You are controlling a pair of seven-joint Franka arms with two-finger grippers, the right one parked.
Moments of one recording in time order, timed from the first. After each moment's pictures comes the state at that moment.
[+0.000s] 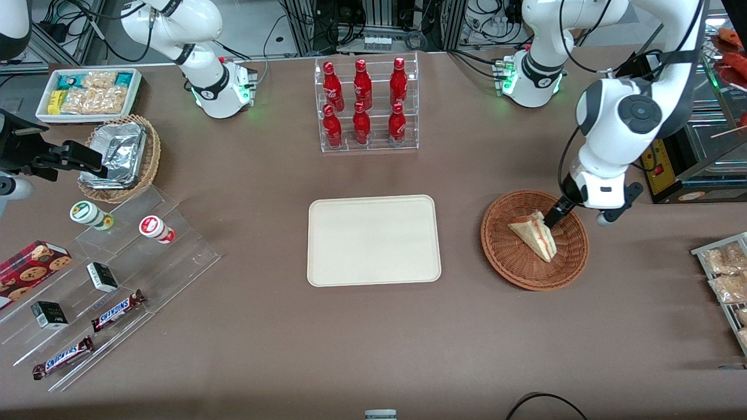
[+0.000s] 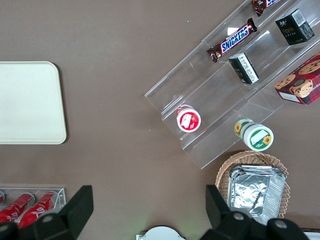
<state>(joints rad) -0.05 -0.03 -0.12 -2.37 0.04 2.47 -0.92</state>
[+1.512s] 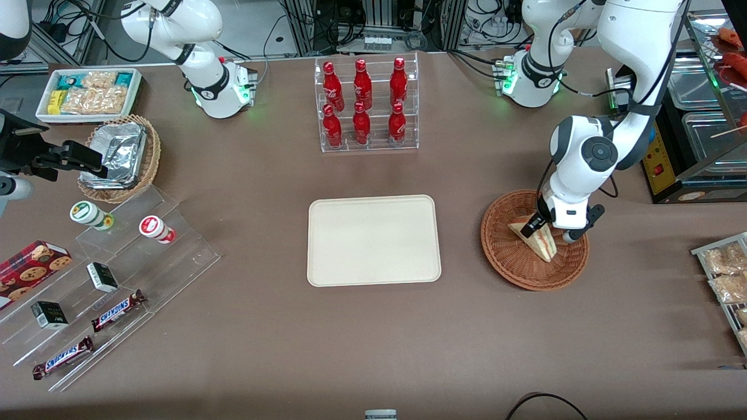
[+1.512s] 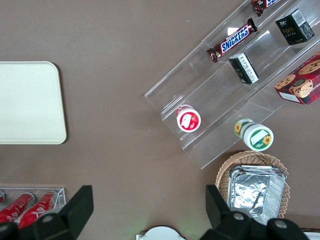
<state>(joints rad) -0.05 0.21 -0.13 -2.39 0.04 2.69 -0.92</state>
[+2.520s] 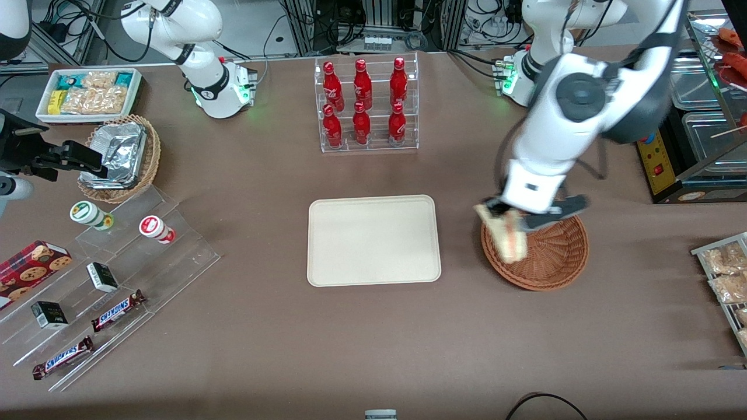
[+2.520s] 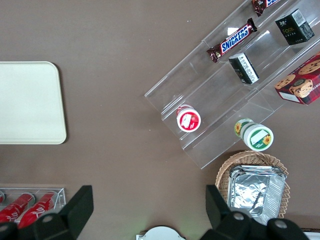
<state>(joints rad) -0.11 0.19 -0.41 -1.75 0.07 1.99 -0.84</state>
